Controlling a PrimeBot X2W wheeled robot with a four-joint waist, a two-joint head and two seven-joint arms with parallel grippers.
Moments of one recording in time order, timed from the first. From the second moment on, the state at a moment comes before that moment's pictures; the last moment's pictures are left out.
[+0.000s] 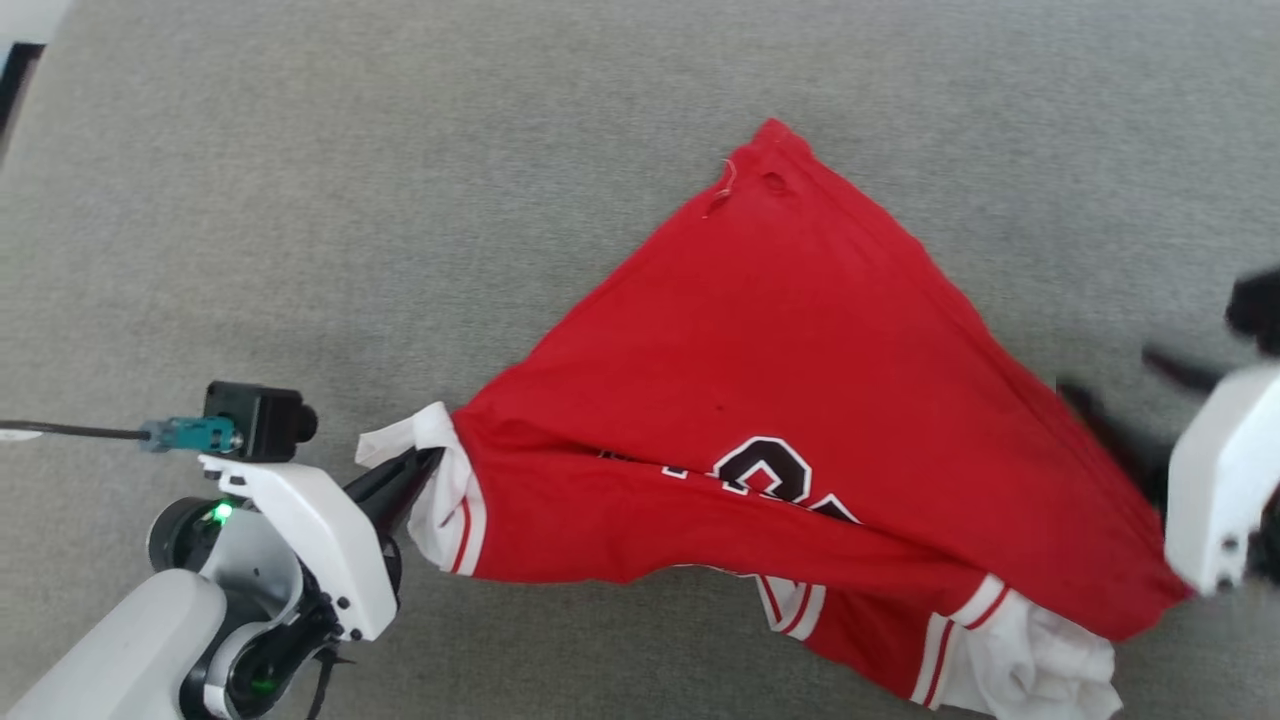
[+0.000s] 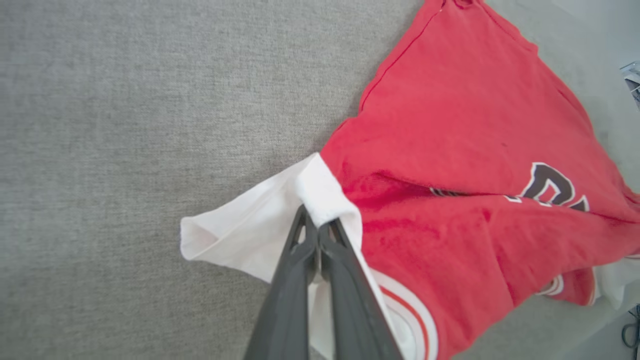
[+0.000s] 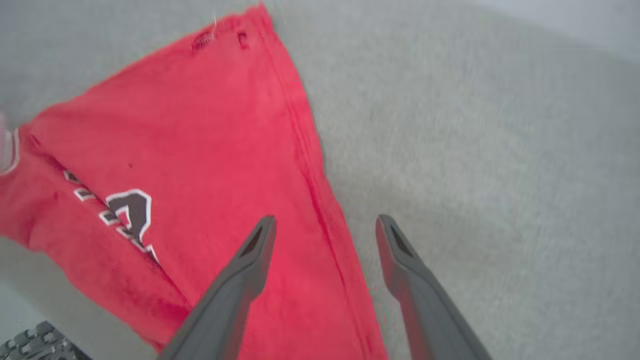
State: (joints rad) left arm -0.36 0.69 -0.65 0.03 -1.07 0.07 0.22; right arm -0.22 -0.35 -0.06 -0.47 0.49 0.13 1.13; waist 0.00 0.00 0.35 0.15
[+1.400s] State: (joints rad) left arm -0.59 0.55 -0.72 0.22 -1.04 -0.07 0.26; right arm -1.05 -0.43 0.54 0.66 0.65 0.13 0.93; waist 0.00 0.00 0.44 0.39
